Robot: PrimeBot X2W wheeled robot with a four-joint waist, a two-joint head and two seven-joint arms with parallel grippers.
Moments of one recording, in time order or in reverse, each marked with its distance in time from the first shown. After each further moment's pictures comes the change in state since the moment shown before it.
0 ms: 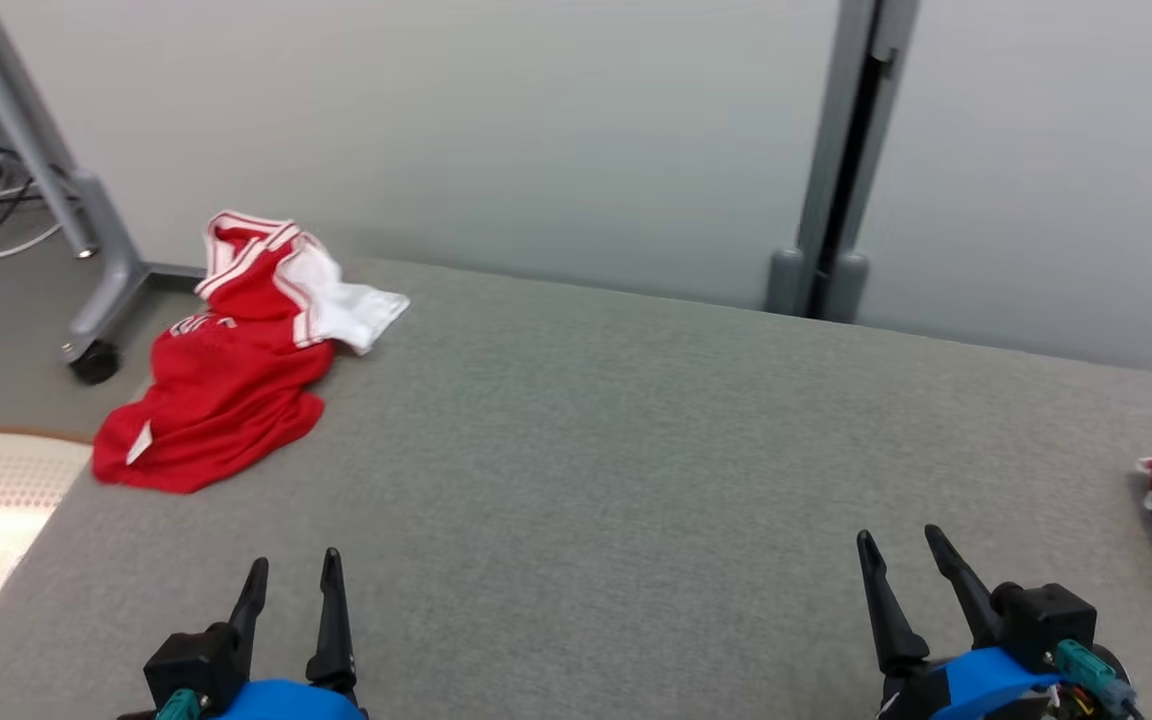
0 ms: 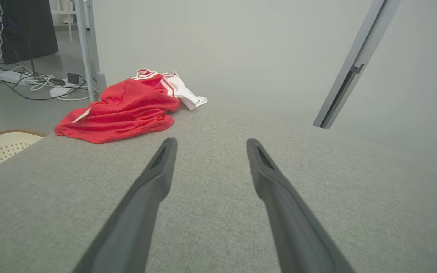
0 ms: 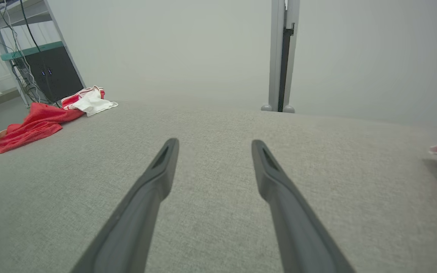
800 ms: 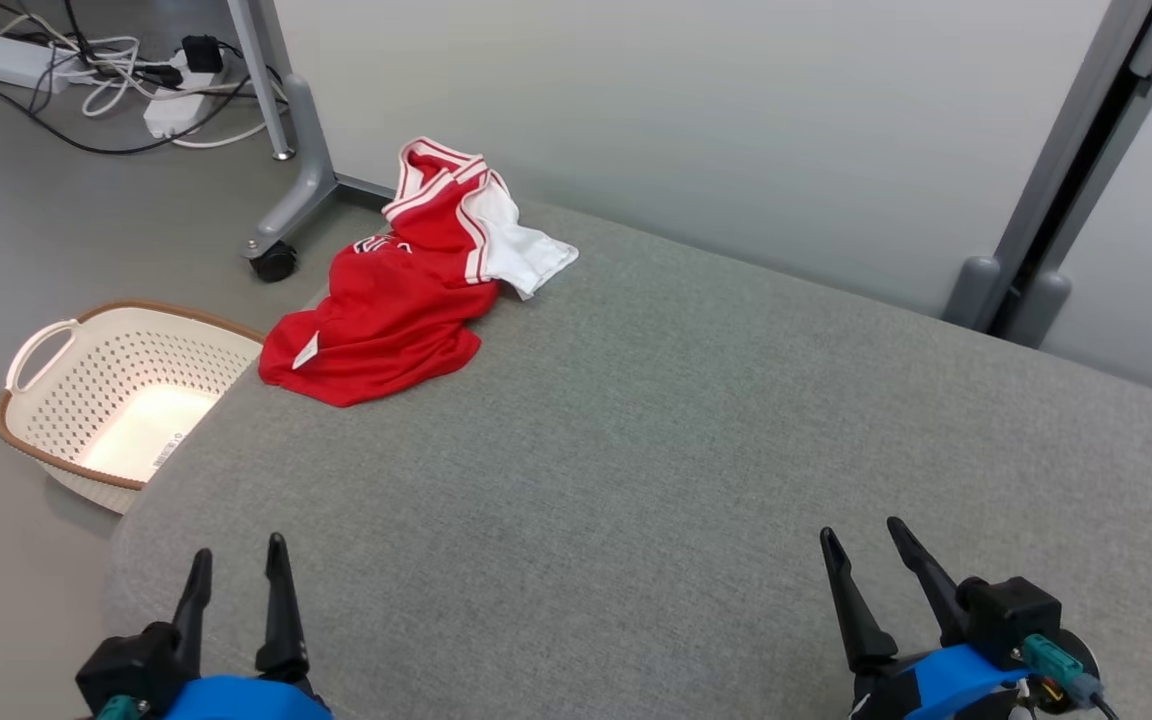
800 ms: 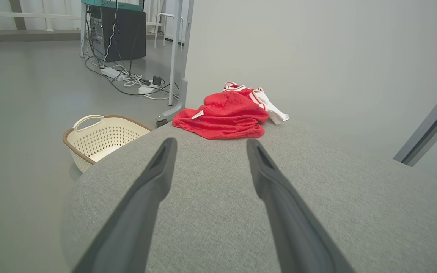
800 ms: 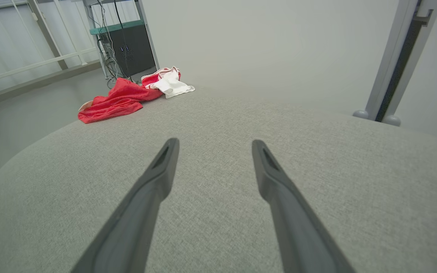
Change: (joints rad) left arm 0.024 0.036 0.042 -0.079 -0.043 0.029 -0.001; right arm -0.008 0.001 0.074 -0.015 0.012 0.000 0.003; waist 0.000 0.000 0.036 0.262
